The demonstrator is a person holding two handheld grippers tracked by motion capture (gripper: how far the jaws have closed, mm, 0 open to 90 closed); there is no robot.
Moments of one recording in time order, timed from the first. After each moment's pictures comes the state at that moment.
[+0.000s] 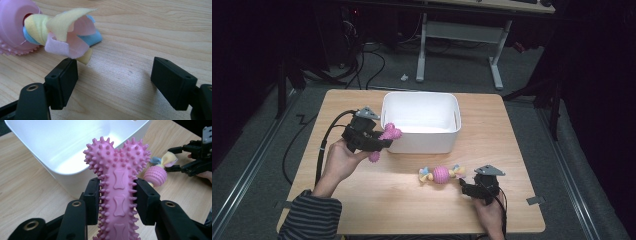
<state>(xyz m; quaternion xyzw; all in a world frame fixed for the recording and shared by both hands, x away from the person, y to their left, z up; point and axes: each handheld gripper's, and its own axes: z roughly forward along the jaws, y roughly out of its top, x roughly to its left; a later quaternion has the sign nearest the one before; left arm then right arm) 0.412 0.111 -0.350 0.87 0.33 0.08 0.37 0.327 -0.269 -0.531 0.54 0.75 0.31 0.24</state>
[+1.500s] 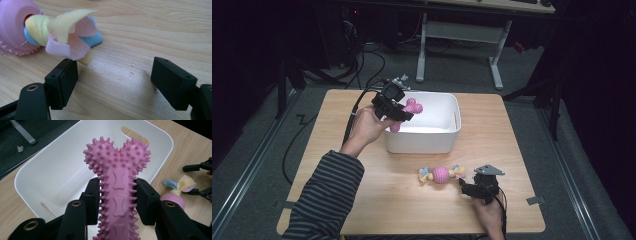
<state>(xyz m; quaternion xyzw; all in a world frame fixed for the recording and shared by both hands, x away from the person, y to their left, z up) 0.487 0.043 -0.322 0.89 0.29 0.11 0.33 0.328 -0.268 -0.531 0.54 0.75 0.31 0.23</state>
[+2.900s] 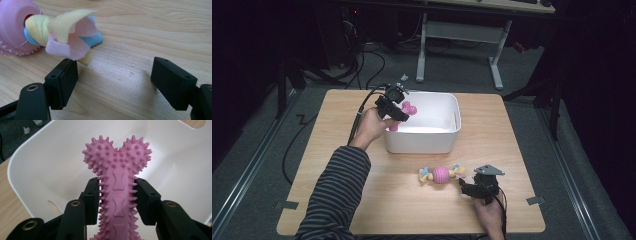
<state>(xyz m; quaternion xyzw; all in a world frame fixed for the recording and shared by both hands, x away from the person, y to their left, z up) 0.531 0.042 -0.376 0.90 0.33 0.11 0.27 0.328 -0.268 -0.532 0.54 0.75 0.31 0.23</state>
